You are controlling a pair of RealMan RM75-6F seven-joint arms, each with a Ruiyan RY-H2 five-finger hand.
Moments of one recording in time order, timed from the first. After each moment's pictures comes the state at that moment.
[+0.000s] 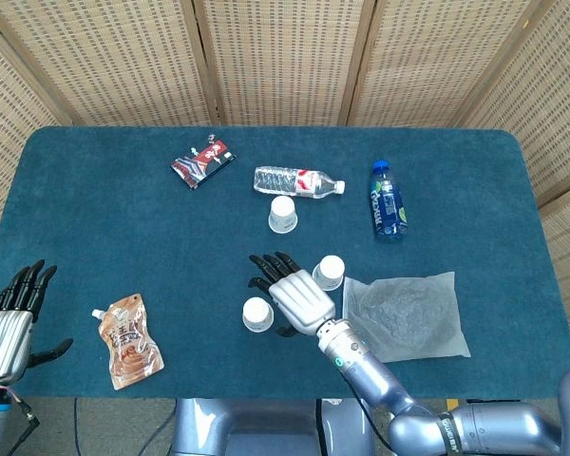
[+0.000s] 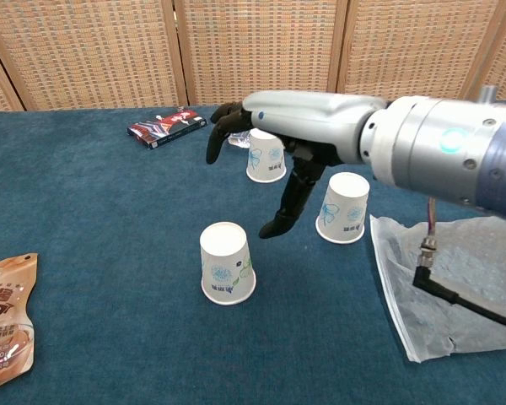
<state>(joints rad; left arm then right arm) -0.05 -1.07 -0.03 -1.95 1.50 1.51 0.33 0.80 -1.57 0.30 -1.95 -0.92 0.97 -0.72</state>
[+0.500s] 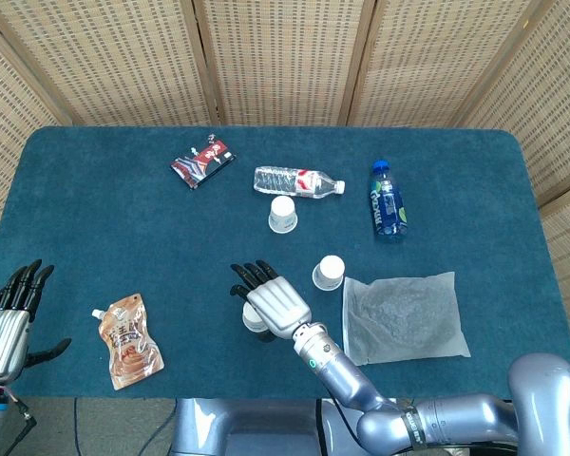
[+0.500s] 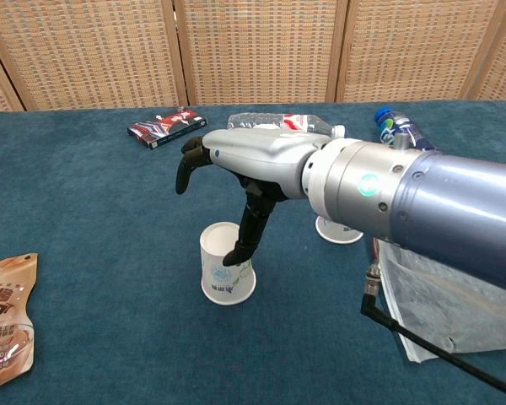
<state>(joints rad) -0.06 -1.06 -0.03 -1.95 1.50 1.50 0.30 0.90 -1.71 0.27 -1.82 -0.84 1.01 -0.73</state>
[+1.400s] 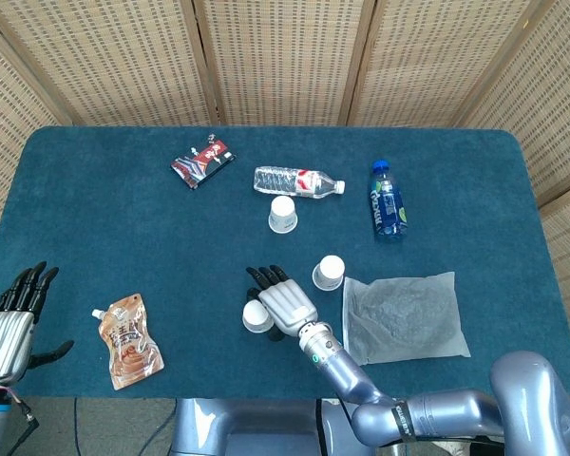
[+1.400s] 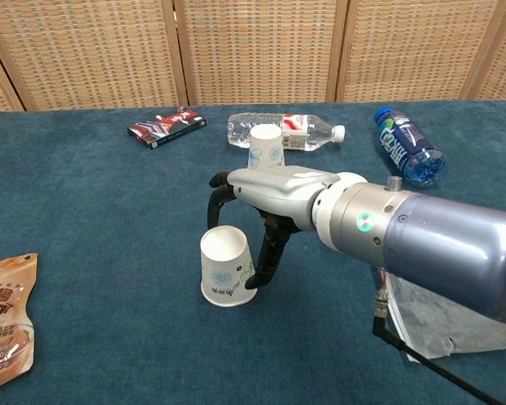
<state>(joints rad) -0.06 -1.06 -0.02 -1.96 1.50 1.50 0.31 0.93 -1.75 0.20 -1.69 -0.80 1.01 -0.65</state>
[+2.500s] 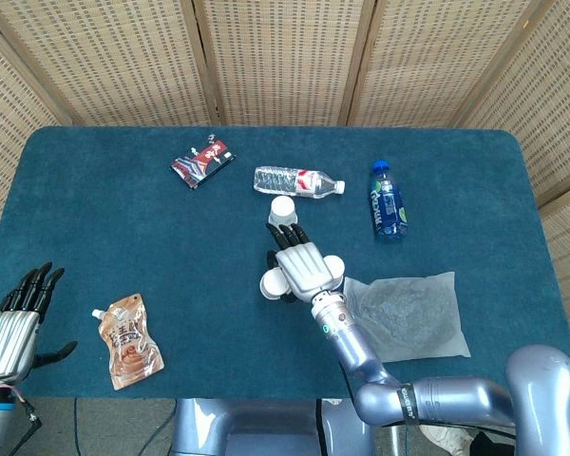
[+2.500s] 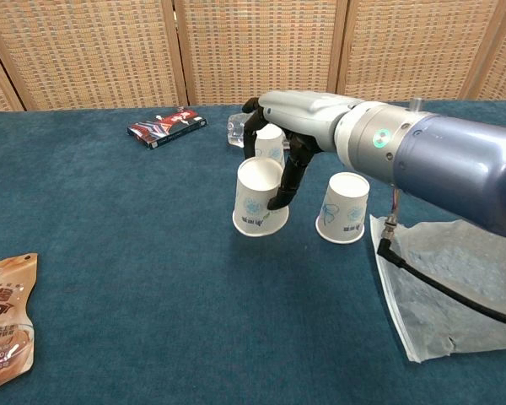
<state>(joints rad) -0.07 -1.07 -0.02 -1.96 1.49 1.48 0.33 0.96 -1.68 0.30 -1.67 -0.75 1.10 -0.68</state>
